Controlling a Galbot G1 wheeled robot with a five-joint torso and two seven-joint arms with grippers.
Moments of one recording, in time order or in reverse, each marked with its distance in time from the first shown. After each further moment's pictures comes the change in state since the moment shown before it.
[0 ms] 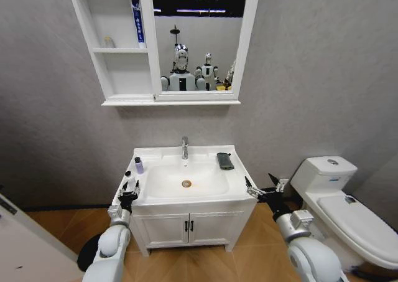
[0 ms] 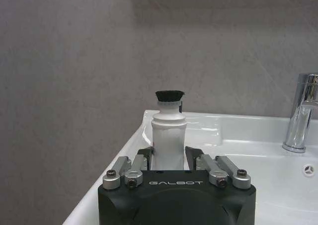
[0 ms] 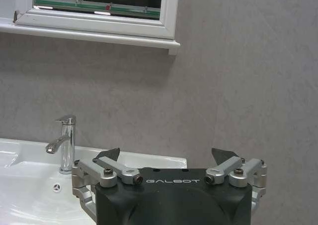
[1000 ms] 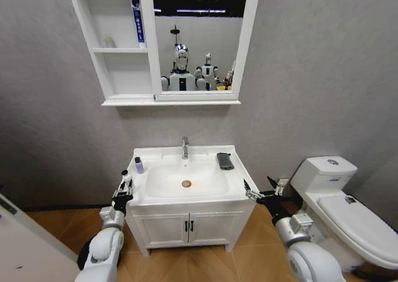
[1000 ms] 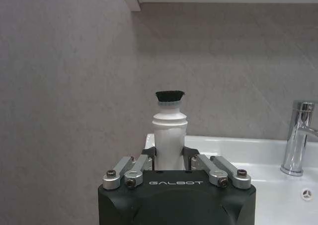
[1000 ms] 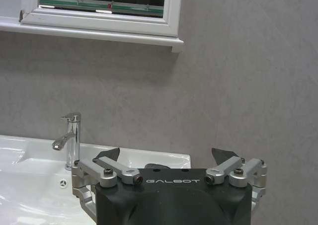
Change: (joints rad) left arm 0.041 0.043 -0.034 -0.152 -0.045 0.067 -0.008; right arm -0.031 0.019 -0.006 0.012 -0.014 0.012 -0.011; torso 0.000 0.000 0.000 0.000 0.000
